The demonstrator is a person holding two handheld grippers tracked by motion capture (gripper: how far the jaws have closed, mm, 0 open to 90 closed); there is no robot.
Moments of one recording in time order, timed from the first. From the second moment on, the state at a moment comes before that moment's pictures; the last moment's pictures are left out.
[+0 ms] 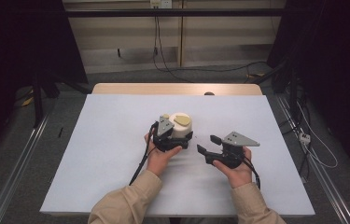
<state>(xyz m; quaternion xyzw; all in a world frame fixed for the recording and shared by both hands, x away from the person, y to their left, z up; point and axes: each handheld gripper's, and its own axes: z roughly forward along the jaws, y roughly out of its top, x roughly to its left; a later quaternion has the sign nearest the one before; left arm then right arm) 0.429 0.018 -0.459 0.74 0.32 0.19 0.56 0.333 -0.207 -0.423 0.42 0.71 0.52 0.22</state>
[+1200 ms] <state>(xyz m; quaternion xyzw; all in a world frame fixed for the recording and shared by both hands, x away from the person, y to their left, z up) 0.429 0.017 -0.459 0.74 0.32 0.19 0.56 0.375 -0.185 -0.394 0.39 0.74 0.50 0.21</state>
